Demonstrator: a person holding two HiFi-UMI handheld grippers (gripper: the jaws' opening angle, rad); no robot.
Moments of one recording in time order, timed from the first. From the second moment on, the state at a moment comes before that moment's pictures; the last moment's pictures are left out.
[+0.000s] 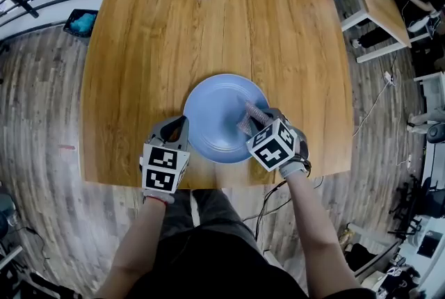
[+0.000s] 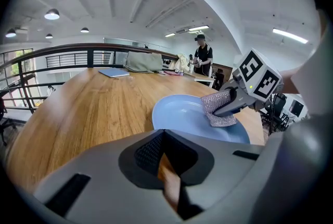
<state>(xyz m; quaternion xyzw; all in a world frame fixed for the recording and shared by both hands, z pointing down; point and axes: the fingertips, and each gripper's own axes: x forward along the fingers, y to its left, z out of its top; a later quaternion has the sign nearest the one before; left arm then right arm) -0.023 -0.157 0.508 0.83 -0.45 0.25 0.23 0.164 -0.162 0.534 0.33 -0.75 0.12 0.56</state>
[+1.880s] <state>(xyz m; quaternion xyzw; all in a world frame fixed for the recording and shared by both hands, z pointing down) -0.023 -0.156 0.507 0.83 -0.43 0.23 0.25 0.016 -0.192 0.535 0.30 -0.83 0.10 0.45</state>
